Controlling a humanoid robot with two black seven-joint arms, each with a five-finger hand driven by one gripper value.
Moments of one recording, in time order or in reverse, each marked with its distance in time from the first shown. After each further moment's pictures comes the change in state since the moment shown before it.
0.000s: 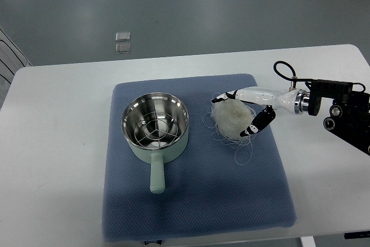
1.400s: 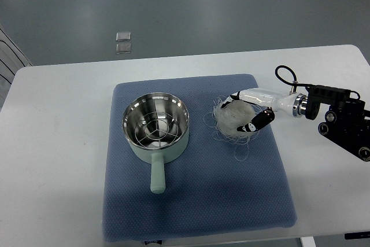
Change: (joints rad) left arm 0.000 0.000 0.000 0.000 0.000 0.000 0.000; right arm -0.010 0.055 -0.014 -0.103 -0.015 -0.066 -0.031
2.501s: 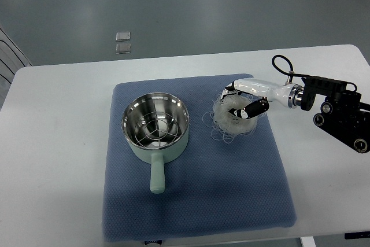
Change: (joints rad) left arm 0.000 0.000 0.000 0.000 0.000 0.000 0.000; right arm 0.045 0.020 0.026 -0.001 0.029 -0.008 0.000
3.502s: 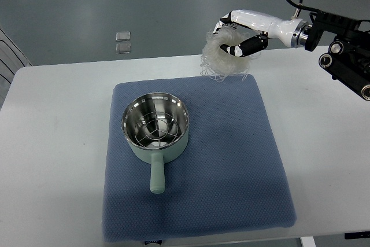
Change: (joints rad) left arm 0.000 0.000 0.002 0.000 0.000 0.000 0.000; right arm 0.251 -0.012 0.079 -0.006 0.085 0.053 0.000
